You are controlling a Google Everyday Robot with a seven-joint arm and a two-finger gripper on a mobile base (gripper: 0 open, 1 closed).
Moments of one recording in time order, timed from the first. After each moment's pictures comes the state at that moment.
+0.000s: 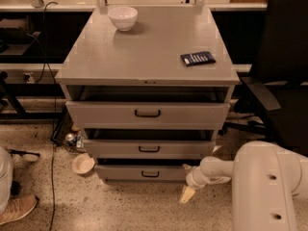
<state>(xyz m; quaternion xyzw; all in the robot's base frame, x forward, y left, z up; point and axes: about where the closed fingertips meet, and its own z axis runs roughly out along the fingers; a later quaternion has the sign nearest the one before) 0.580 -0.152 0.228 -0.62 0.75 0.10 0.22</state>
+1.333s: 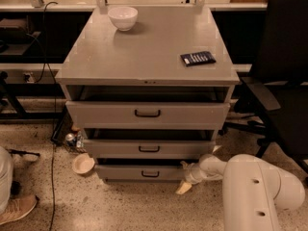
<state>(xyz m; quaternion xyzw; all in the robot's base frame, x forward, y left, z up) 0.631 -0.151 0.177 -0.61 0.74 0.12 0.25</state>
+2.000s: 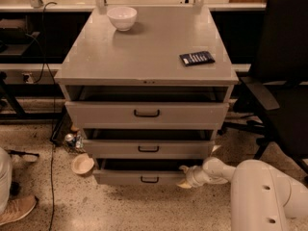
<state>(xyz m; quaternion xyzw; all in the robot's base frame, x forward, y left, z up) 0.611 -0.149 0.173 -0.60 0.74 0.15 0.26</state>
